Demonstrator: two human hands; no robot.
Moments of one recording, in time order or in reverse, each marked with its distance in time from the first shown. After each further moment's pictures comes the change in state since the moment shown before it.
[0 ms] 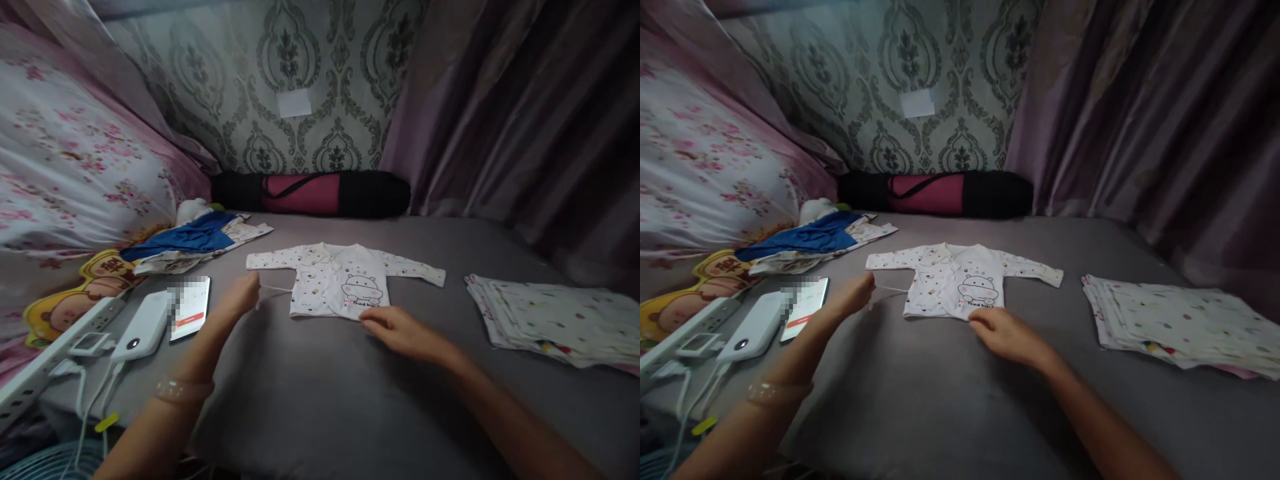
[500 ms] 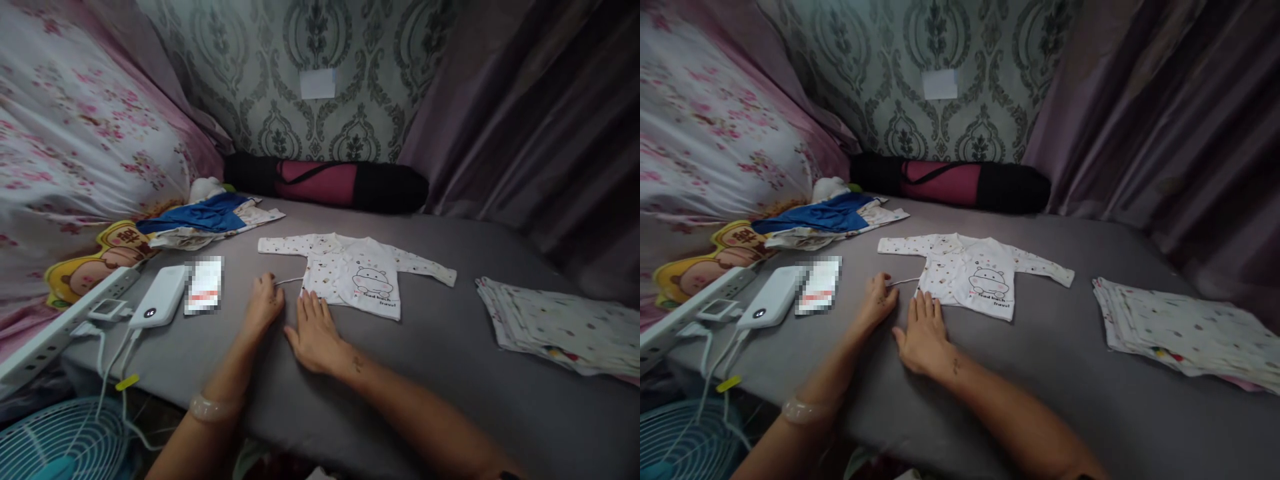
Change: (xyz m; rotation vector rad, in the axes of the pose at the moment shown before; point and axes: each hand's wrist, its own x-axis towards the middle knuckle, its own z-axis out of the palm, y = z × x) left_hand -0.044 0.033 0.052 -0.352 0.305 -0.214; right_hand 0.067 -0.086 0.138 -0.315 0.008 -0.026
